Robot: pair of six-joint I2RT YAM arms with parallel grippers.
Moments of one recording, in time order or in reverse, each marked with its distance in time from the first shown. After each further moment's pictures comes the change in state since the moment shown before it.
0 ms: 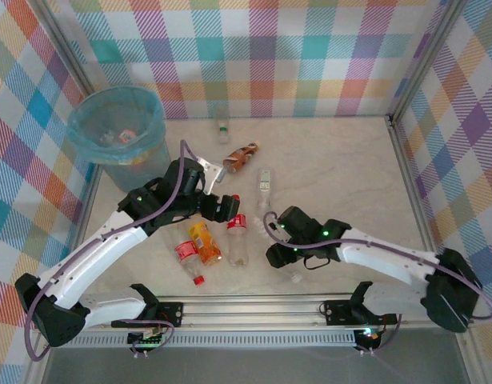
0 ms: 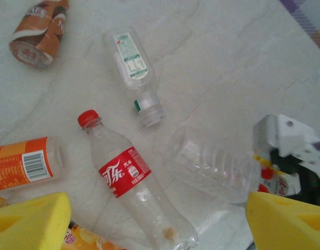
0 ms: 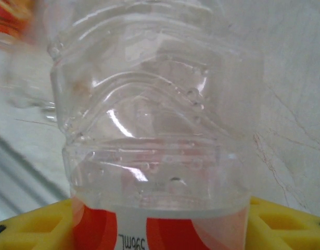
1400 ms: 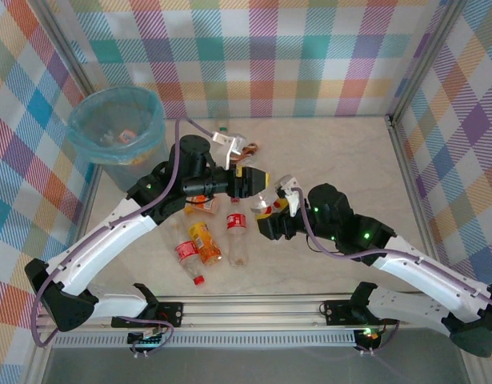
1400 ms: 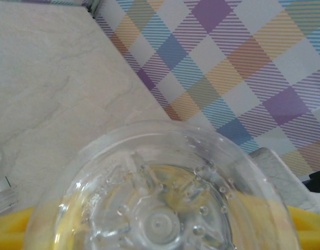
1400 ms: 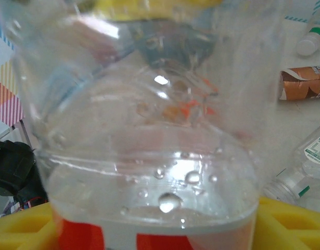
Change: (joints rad) left arm -0.059 0.116 0.171 0.303 0.284 -0.298; right arm 0.000 -0.200 0.199 0.235 0.001 -0.141
